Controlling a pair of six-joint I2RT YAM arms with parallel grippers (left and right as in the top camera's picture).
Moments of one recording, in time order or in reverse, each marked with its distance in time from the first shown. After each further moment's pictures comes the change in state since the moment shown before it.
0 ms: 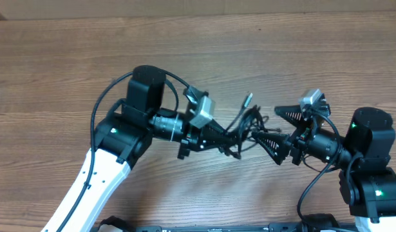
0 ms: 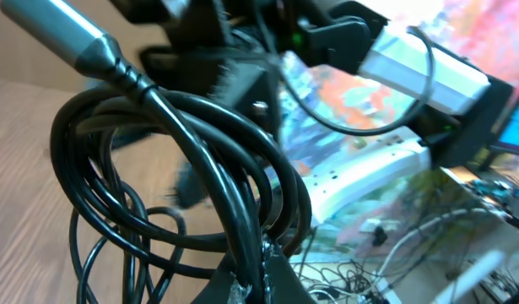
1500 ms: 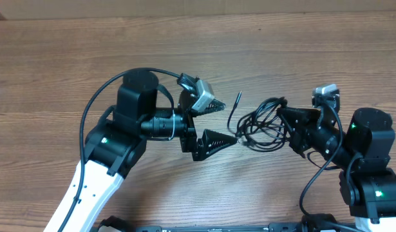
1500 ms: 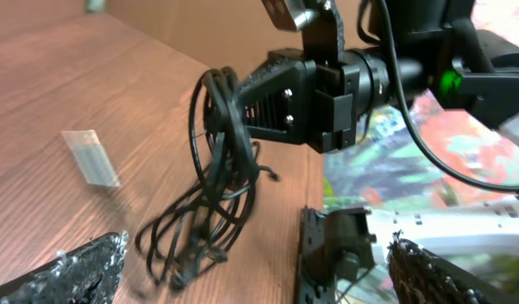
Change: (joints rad) left arm 0.014 -0.073 0.000 0.018 -0.362 -0.298; right arm 0.000 -0.003 0.000 -0.045 0.339 0.166
